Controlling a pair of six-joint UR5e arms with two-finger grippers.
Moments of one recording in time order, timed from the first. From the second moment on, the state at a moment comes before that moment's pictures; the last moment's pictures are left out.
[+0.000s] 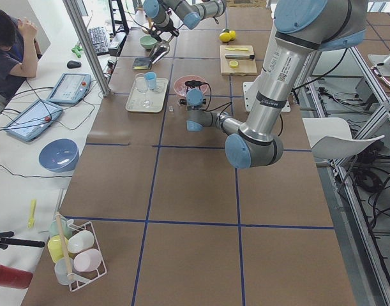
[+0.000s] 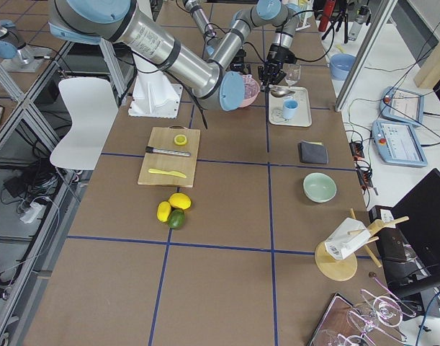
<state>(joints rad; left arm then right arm) -0.57 -2.05 -1.35 -2.84 -2.04 0.01 0.82 -0.39 1.31 -2.61 1.82 -0.12</state>
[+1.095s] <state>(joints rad) -0.57 -2.05 -1.35 -2.84 -2.04 0.01 0.87 -0.53 1.47 -2.50 2.09 0.18</state>
